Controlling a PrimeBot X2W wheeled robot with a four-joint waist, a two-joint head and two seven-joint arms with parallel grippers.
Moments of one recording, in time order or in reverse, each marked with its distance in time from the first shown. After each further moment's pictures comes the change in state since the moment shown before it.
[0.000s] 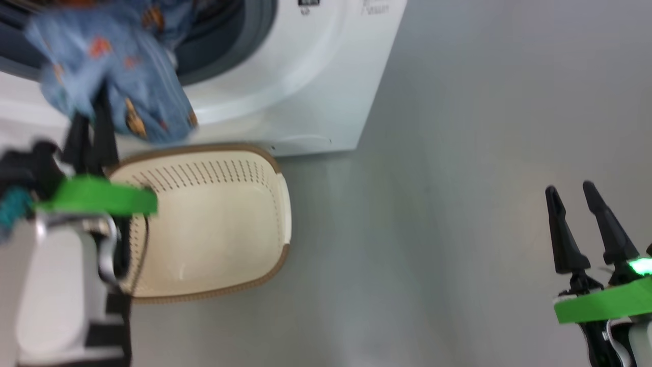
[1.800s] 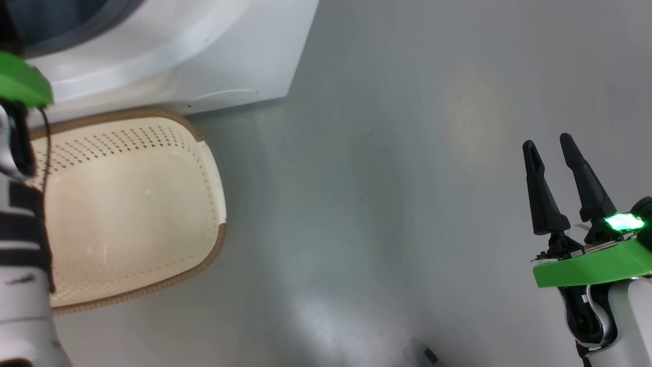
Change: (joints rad) left arm -0.499 0.132 0.102 0.477 0.060 0.079 -0.001; right arm -0.153 0.033 0.067 -0.002 0.038 0.000 0.000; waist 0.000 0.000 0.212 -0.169
